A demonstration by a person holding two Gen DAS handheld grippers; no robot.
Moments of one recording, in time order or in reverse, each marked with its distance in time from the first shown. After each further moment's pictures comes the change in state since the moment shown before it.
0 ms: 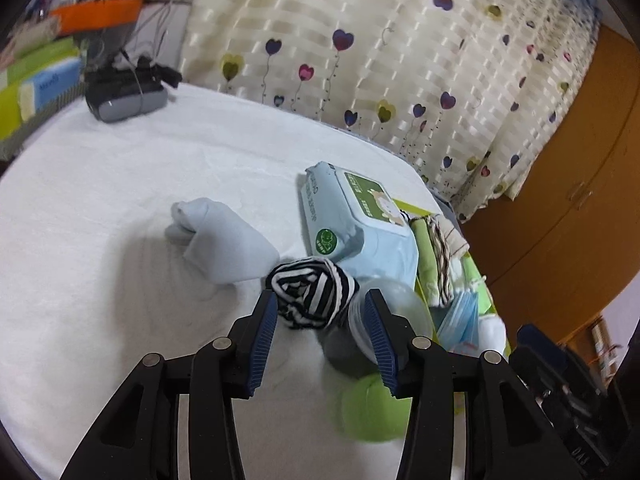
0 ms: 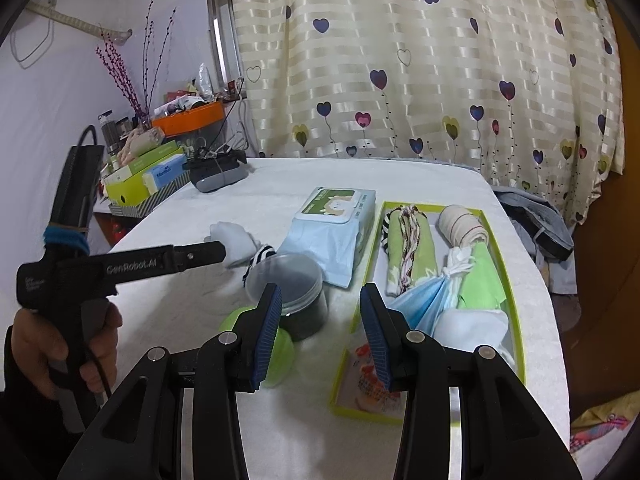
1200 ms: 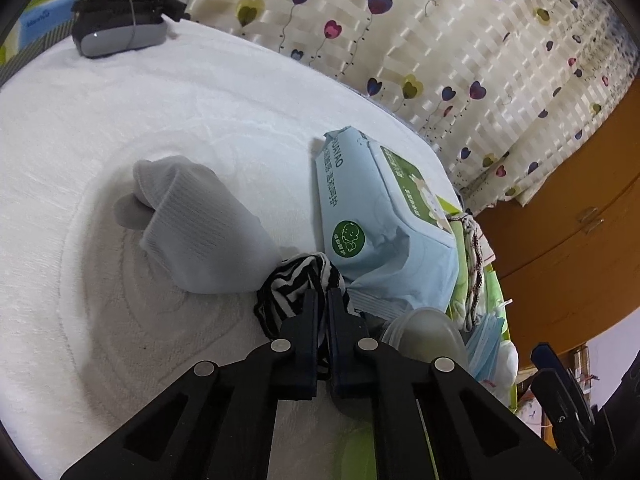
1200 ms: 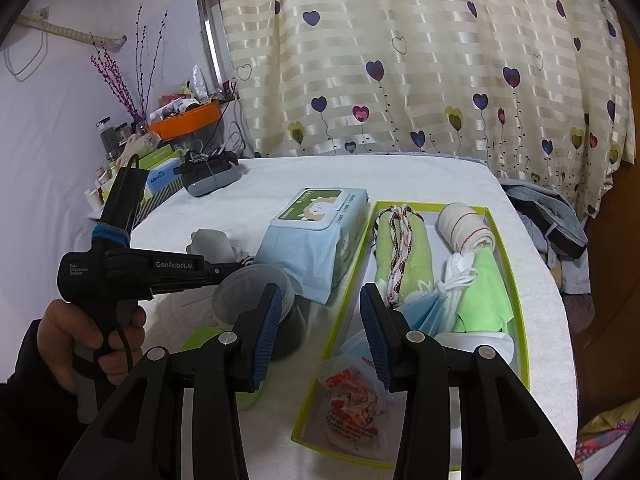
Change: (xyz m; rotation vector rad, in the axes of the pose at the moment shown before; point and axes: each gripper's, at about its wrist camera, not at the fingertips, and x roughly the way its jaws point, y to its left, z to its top) left arm 0.065 0.016 0.010 -0.124 0.116 -0.022; right arm 0.024 -0.025 0.007 0.026 0.007 0.039
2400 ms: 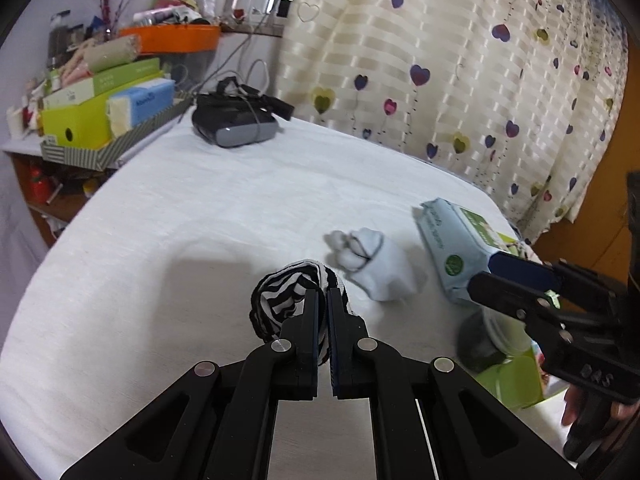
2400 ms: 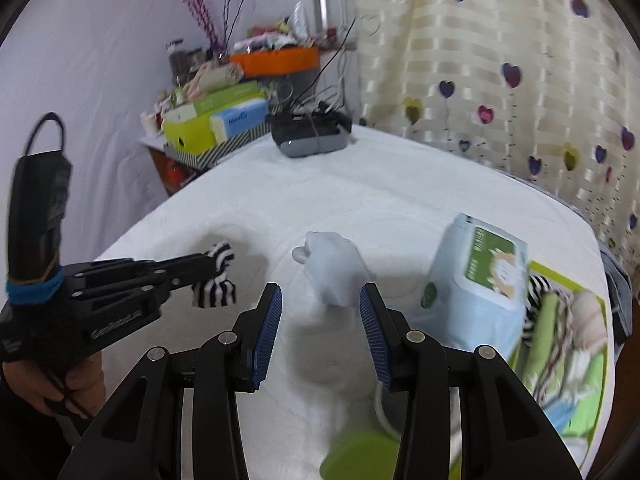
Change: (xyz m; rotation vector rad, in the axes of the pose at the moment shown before) left arm -0.122 0.071 -0.020 0.104 -0.258 0.266; right arm 0.090 0.132 0.048 -0.291 0.206 0.162
